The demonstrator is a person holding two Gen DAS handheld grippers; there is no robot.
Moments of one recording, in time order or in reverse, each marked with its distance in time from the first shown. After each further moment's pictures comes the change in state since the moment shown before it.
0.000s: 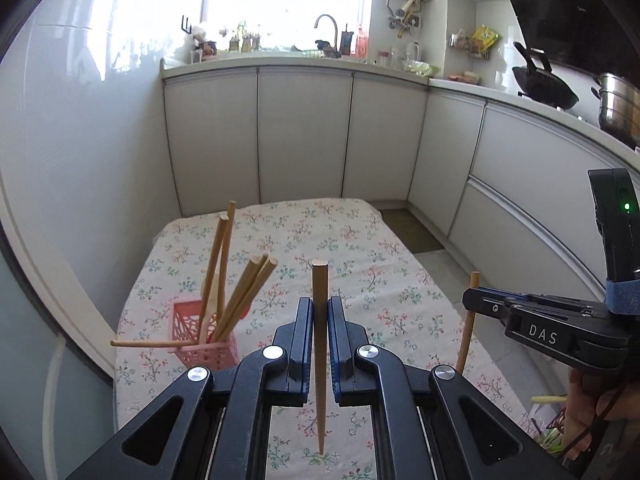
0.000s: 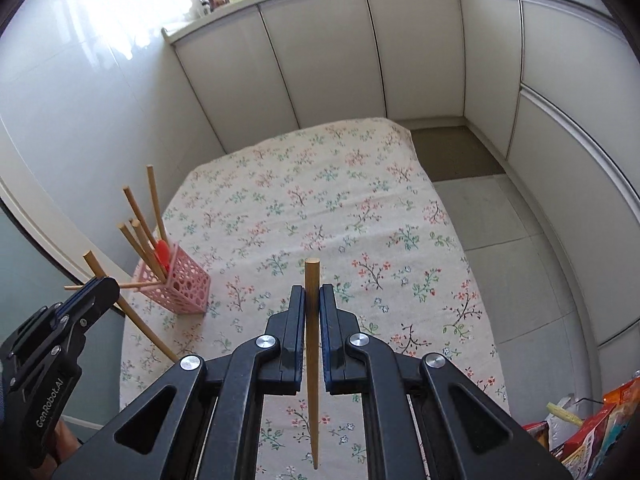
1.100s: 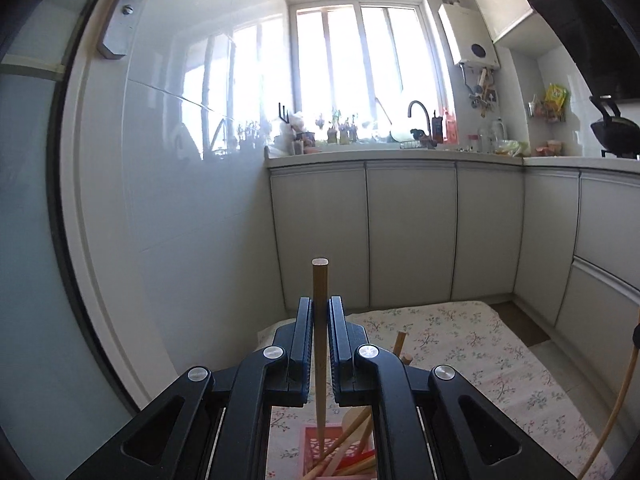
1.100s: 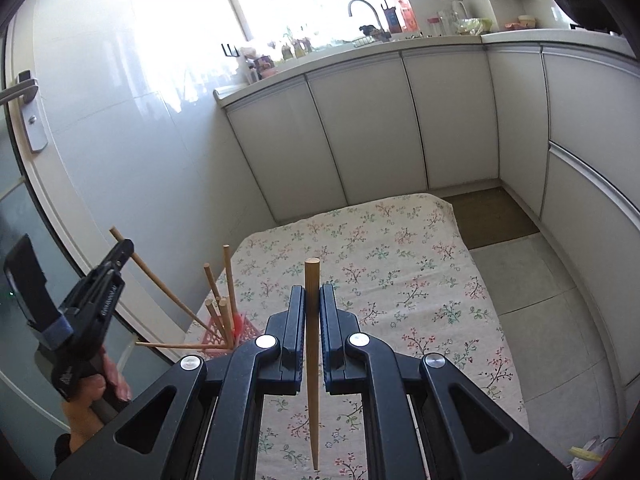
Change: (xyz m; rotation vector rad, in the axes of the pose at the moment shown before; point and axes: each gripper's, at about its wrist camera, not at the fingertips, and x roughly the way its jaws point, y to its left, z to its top) left arm 0.035 0.086 0.038 -0.006 -0.357 0.376; right arm -0.032 0.026 0.027 -0.021 -0.205 0.143
